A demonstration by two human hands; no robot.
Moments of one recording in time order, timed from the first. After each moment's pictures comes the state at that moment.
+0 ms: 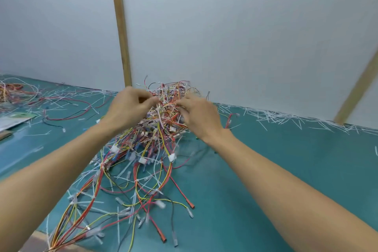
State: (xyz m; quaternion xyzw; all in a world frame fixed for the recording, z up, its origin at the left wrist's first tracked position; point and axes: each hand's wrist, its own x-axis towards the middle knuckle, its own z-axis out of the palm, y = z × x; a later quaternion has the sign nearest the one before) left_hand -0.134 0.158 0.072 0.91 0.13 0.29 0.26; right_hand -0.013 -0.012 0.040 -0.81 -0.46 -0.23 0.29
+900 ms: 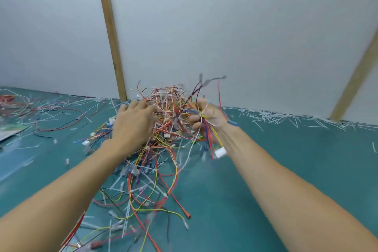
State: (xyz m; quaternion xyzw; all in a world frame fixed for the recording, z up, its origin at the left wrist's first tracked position) left_hand -0.102 0.152 0.027 0.95 0.13 0.27 -0.05; right_hand 0.000 -0.041 0.068 -0.47 -0.17 0.42 0.76
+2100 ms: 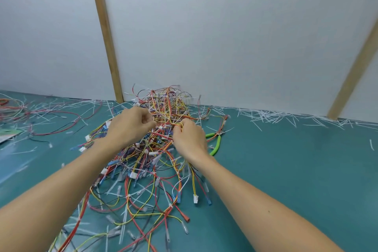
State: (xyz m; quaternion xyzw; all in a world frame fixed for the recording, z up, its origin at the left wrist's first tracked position) left_hand -0.098 0.157 0.040 0.95 0.16 0.22 0.15; right_hand -0.028 -0.004 0.002 -0.89 -0.23 -0.04 0.39
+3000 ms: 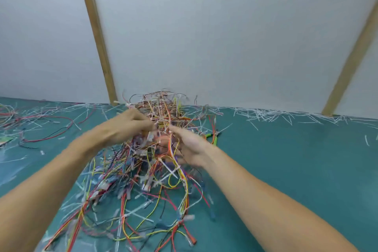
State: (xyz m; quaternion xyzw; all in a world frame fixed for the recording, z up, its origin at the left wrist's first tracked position) left_hand -0.117 0.148 0.082 0.95 0.02 0.05 0.32; right_hand -0.008 -0.018 0.002 -0.63 -0.11 0.43 0.63
